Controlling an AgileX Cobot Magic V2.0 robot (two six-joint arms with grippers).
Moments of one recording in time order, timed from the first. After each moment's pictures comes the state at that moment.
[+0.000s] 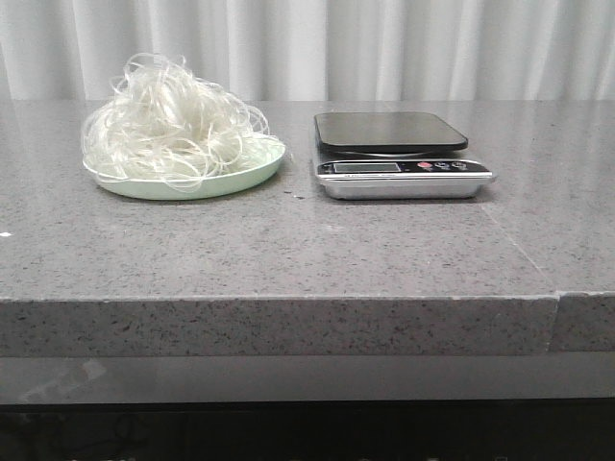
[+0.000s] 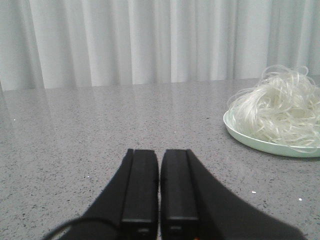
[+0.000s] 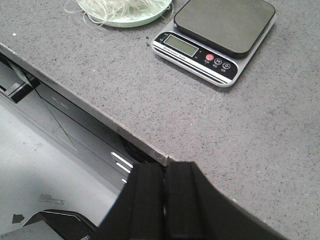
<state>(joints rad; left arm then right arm) -0.03 0.00 0.00 -0.09 0.03 0.13 0.57 0.60 -0.90 0.02 1.00 -0.01</state>
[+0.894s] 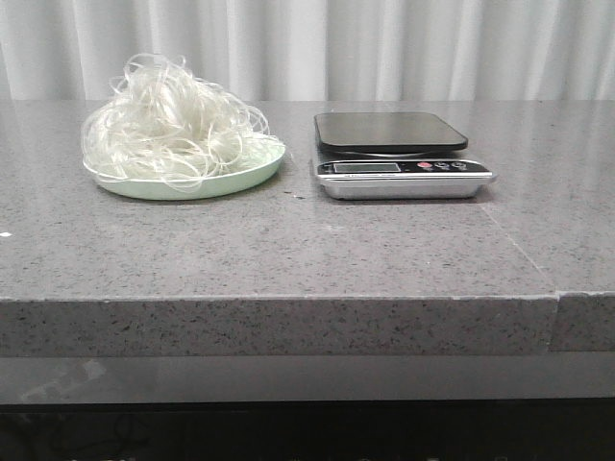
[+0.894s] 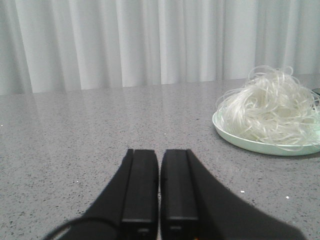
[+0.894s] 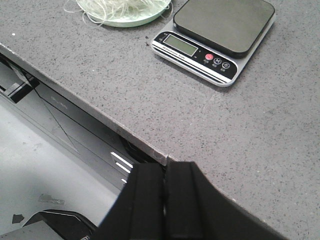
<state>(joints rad) -0.07 0.00 0.00 0.01 0.03 0.05 0.57 0.60 -0.90 0.02 1.00 -0.01</state>
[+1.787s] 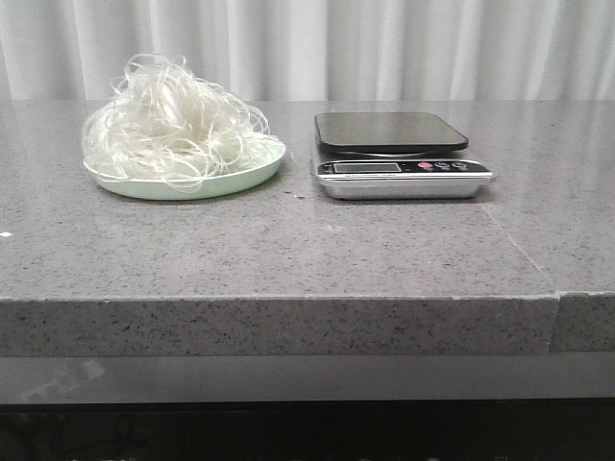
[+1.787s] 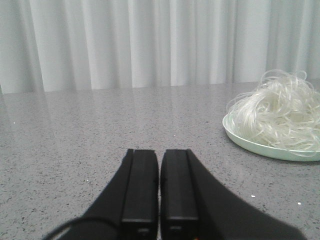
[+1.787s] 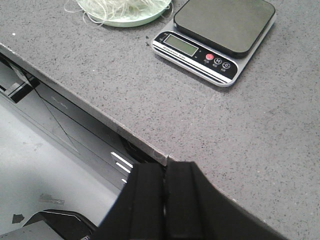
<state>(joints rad) -0.03 0.00 0.00 0.00 0.02 0.05 0.57 0.60 -0.90 0.02 1.00 0.00</state>
